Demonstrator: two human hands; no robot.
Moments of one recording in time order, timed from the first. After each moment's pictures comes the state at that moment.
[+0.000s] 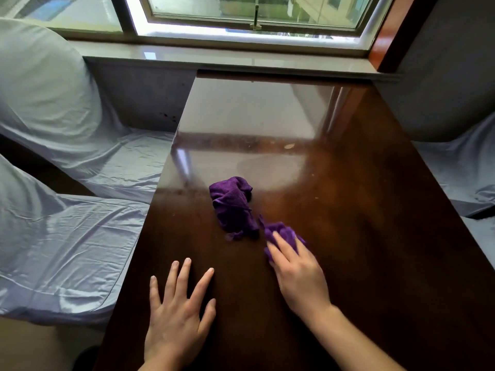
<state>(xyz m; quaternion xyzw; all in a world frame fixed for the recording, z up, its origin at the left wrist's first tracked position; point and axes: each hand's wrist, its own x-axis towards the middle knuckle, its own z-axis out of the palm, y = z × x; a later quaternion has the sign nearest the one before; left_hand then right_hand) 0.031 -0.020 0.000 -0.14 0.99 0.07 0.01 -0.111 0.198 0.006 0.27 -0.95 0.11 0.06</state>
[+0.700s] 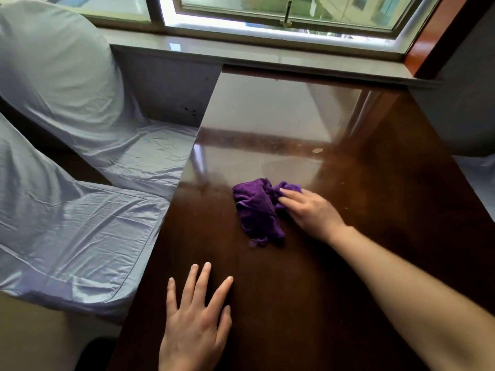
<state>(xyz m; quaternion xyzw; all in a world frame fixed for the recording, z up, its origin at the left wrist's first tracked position) 0.032 -0.027 -0.009 -0.13 0.98 0.11 -0.04 -0.271 0.146 0.014 0.45 -0.89 0.07 0.09</state>
